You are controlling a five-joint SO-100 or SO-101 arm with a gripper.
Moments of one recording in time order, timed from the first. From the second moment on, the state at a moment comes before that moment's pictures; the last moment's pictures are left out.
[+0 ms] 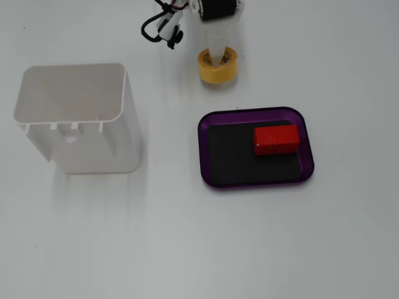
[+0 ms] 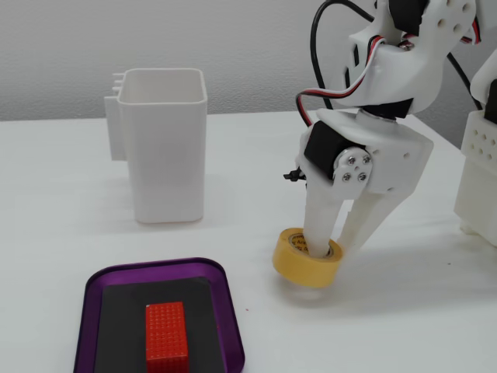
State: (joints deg) arm -3.0 125.2 140.1 49.1 -12.0
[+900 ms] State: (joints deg) arm -3.6 148.5 126.8 69.6 -12.0
